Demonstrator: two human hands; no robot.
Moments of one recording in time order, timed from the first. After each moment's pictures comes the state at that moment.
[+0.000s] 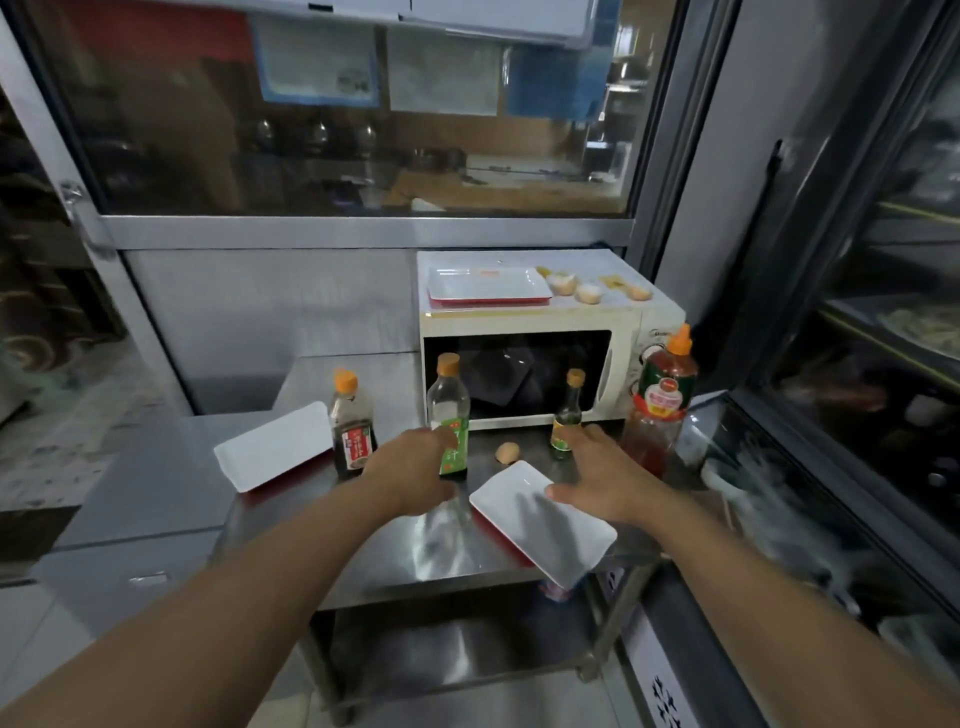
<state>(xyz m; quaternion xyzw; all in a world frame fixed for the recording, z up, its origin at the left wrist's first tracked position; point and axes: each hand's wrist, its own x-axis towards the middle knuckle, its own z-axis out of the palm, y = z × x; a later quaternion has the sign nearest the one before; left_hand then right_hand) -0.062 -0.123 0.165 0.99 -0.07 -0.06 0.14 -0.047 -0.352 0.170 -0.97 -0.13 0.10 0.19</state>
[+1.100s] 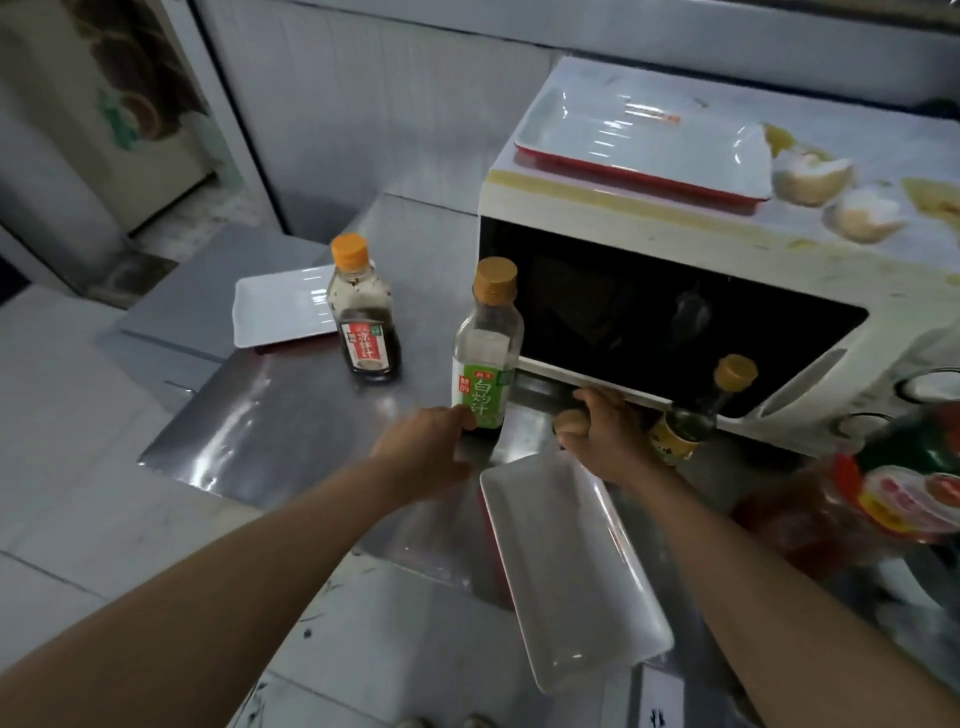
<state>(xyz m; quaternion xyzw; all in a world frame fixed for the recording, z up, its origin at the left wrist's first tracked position) 0.050 -0.153 0.042 0.95 0.16 -0.16 0.20 0.182 -0.324 0.001 -0.94 -0.22 0.18 0.19</state>
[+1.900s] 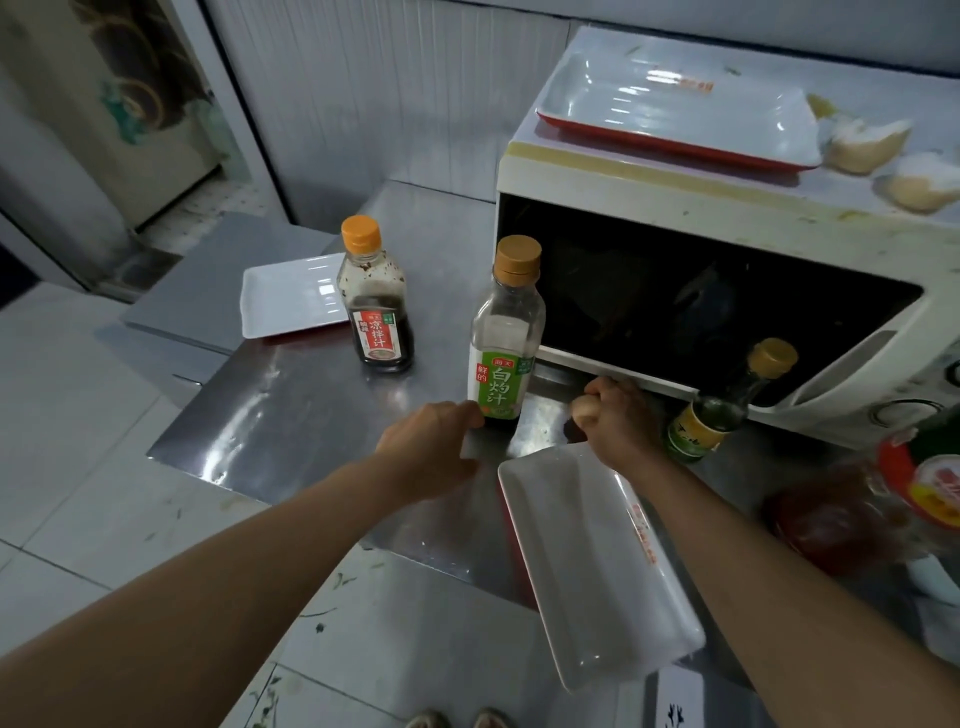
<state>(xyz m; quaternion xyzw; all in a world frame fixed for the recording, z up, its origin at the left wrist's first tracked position) 0.042 -0.143 0.031 0.95 0.16 -0.16 0.22 0.186 -0.306 -0.021 -0.95 -0.16 0.13 0.23</state>
